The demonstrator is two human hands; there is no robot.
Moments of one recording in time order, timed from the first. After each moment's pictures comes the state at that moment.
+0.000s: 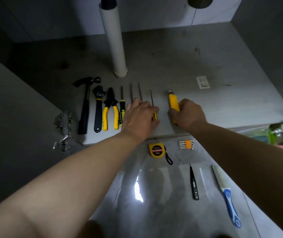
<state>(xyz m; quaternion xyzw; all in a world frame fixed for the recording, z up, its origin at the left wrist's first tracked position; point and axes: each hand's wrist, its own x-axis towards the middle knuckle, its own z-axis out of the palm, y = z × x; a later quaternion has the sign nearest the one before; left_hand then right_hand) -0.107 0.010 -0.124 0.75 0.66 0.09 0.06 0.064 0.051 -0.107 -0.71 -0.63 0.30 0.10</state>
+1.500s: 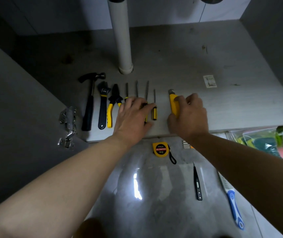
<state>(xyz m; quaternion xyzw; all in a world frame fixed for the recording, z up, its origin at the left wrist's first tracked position) -0.142 -0.009 -0.135 0.74 0.66 0.12 0.06 0.054 0.027 -0.123 -0.62 -0.77 0.06 0.13</state>
